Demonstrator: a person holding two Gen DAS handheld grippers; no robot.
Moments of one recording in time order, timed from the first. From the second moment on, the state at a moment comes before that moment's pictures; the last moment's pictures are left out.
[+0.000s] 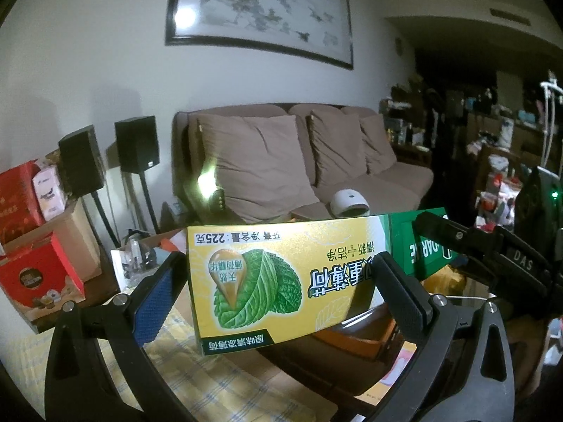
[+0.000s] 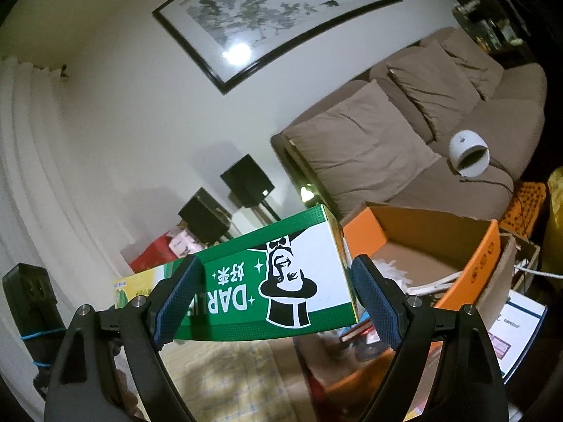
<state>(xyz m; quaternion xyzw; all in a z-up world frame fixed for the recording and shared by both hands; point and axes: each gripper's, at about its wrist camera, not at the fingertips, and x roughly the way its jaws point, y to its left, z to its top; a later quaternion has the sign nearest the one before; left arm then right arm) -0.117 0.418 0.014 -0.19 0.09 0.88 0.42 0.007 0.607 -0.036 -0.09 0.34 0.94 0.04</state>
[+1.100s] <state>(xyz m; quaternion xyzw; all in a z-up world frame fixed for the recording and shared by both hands) -0.166 0.546 -0.009 -0.22 0.13 0.85 0.46 0.014 0.670 -0.093 -0.12 0.41 0.89 0.12</state>
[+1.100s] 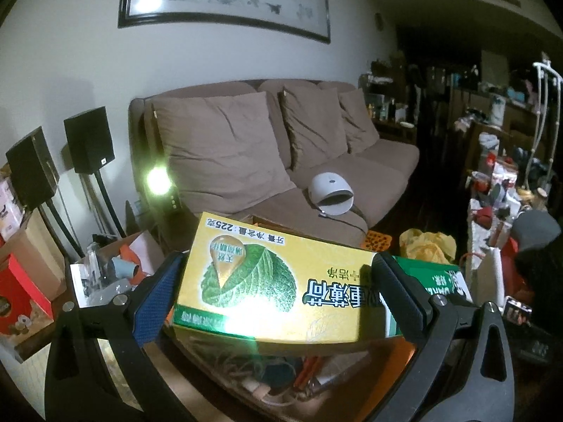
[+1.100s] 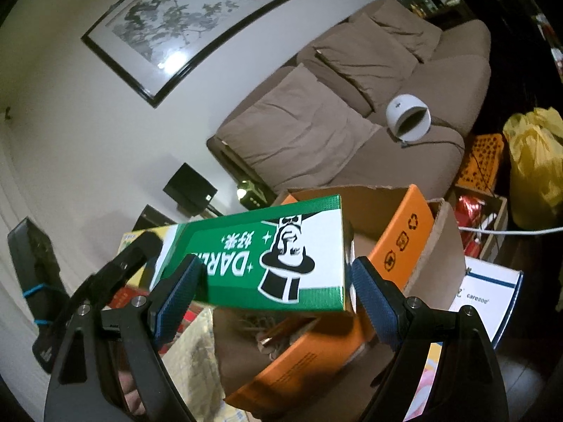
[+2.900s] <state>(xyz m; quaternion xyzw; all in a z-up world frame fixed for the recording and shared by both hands) -0.194 0.390 0.004 -0.29 0.15 0.89 0.31 -0.014 0.567 -0.033 -0.26 0.19 0.92 0.22</state>
